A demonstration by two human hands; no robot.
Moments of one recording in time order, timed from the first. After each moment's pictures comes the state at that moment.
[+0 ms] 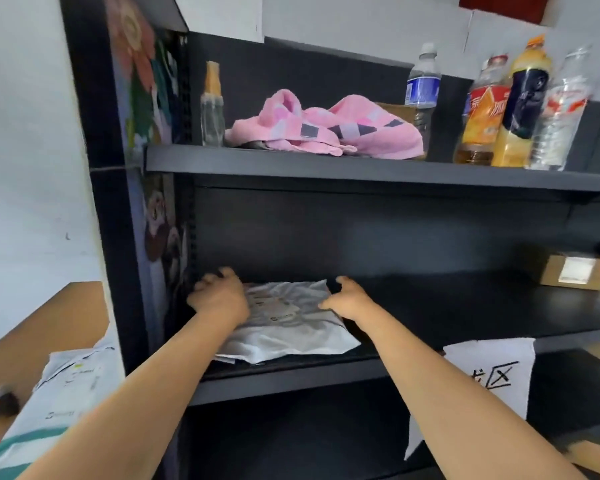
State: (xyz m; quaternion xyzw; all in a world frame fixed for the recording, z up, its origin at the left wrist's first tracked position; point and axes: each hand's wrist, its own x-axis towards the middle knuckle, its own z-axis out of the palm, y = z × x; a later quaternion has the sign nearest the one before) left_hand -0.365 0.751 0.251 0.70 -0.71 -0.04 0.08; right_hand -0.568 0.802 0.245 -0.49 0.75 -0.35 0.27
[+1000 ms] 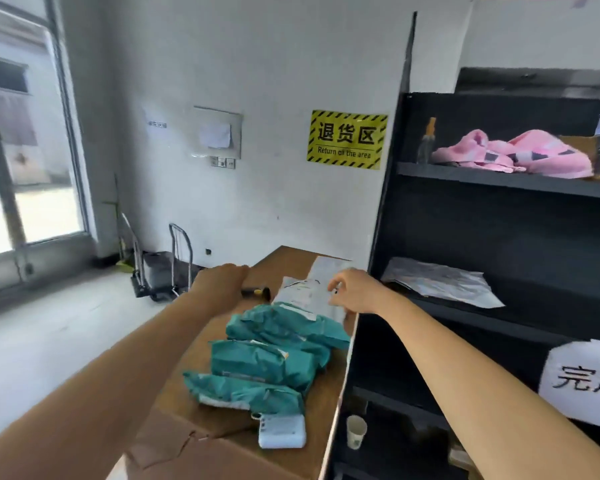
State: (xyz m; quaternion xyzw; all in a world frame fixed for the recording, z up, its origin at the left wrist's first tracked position) left_hand -0.028 1.100 0.256 0.73 -0.67 0.11 0.04; right_hand -0.268 1.052 0.278 -0.84 0.51 -0.11 0.13
